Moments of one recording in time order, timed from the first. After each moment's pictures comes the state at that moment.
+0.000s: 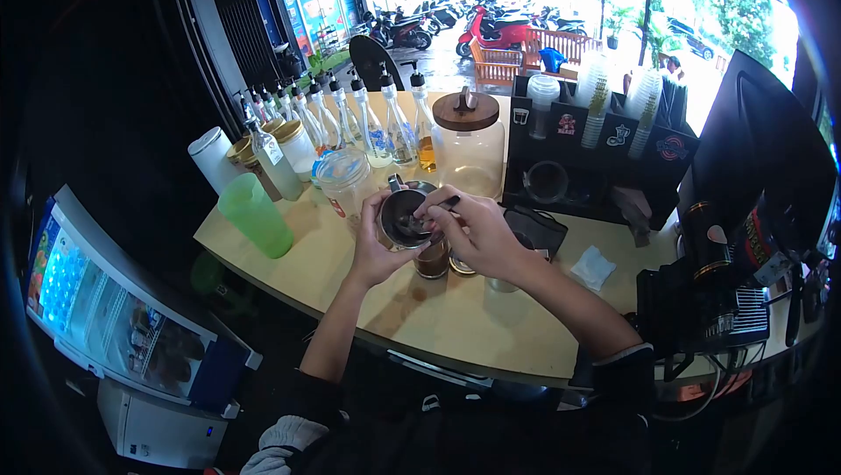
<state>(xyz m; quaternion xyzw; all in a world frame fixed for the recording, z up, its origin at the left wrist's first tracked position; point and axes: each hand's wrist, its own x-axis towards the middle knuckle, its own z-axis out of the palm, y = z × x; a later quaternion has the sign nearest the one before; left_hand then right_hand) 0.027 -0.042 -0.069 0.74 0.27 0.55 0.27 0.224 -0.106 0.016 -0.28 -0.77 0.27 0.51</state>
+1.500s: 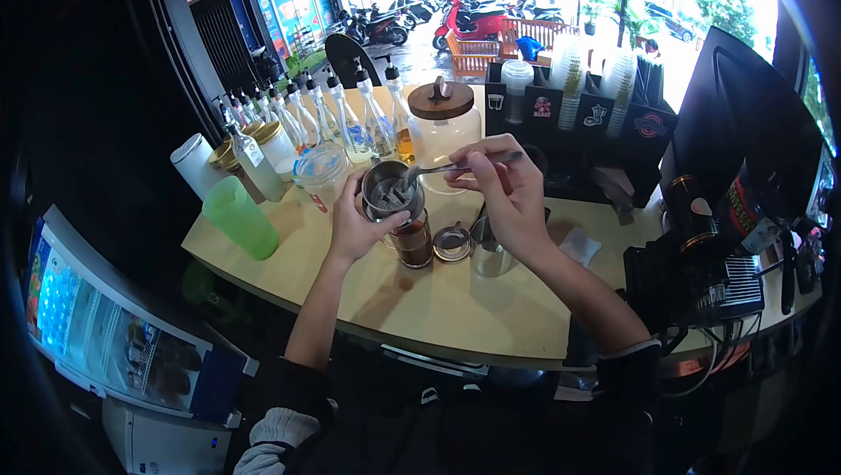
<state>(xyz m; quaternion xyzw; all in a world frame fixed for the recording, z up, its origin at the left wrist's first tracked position) 0.030 -0.040 -0.031 0.76 0.33 0.52 0.22 0.252 -0.132 0.033 -0.25 -0.63 0.29 0.68</state>
